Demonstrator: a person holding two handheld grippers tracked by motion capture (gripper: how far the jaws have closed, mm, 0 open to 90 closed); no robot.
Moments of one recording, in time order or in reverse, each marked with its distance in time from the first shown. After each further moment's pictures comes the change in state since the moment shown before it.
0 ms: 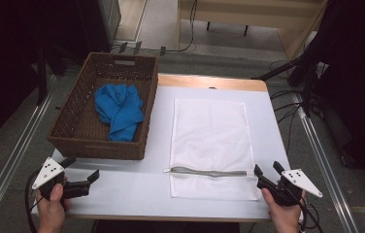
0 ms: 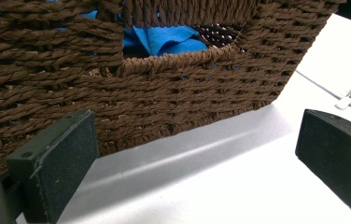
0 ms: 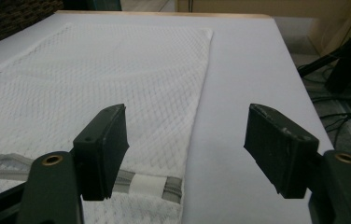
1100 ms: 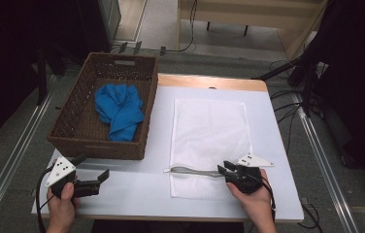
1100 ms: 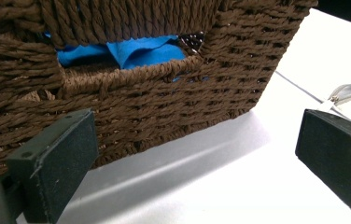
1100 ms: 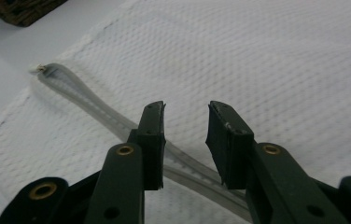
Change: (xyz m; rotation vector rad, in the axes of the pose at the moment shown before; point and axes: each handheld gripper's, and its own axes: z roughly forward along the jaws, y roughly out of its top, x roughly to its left) left arm -0.021 0.006 0.016 0.014 -0.031 0.030; right arm 0.075 0.016 0.052 0.291 0.390 -0.153
